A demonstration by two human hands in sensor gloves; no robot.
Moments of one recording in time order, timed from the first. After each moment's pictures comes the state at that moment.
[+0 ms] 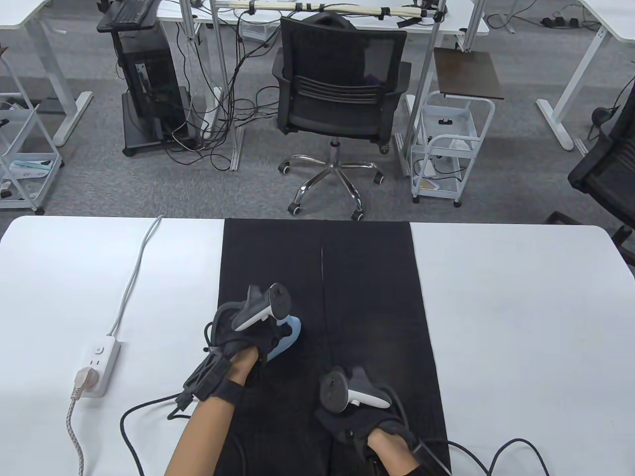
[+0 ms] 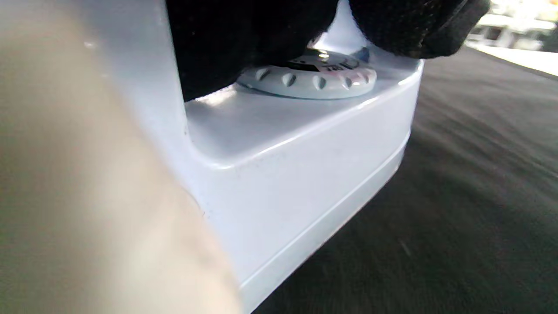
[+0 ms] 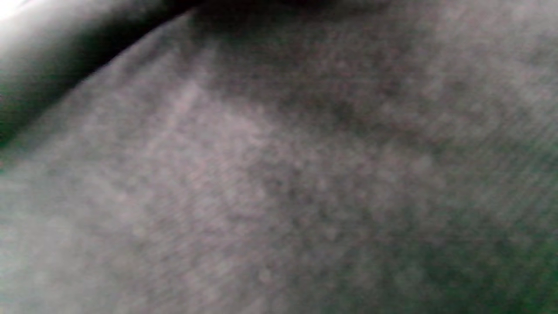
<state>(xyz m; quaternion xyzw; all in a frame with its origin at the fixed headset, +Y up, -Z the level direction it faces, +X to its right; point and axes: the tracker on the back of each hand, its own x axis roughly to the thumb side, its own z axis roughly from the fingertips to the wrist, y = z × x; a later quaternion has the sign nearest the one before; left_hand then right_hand) -0.139 -0.753 -0.480 -0.17 -0.01 0.02 0.99 0.064 -0.821 -0.333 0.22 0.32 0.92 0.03</state>
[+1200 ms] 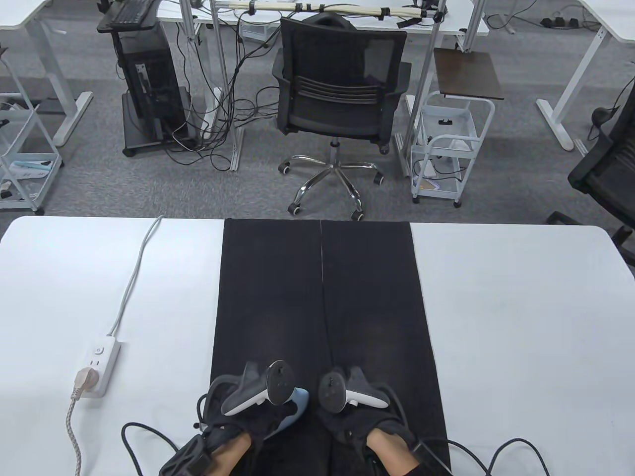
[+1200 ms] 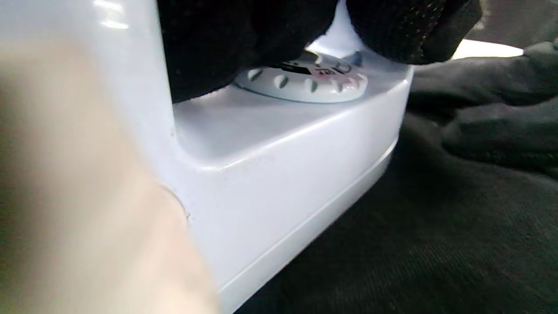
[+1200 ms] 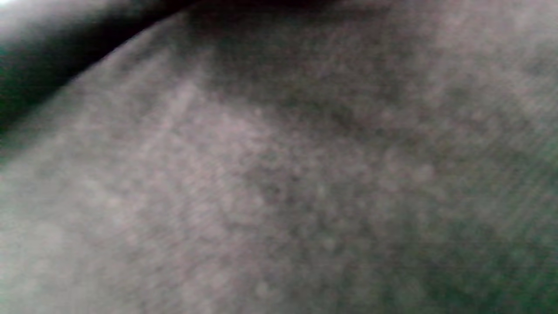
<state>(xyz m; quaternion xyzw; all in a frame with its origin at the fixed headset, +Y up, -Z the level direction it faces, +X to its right) -0.123 -0.756 -0.328 -0.18 -0.10 0.03 0.98 0.061 -0.821 -0.333 0.22 0.32 0.92 0.01</state>
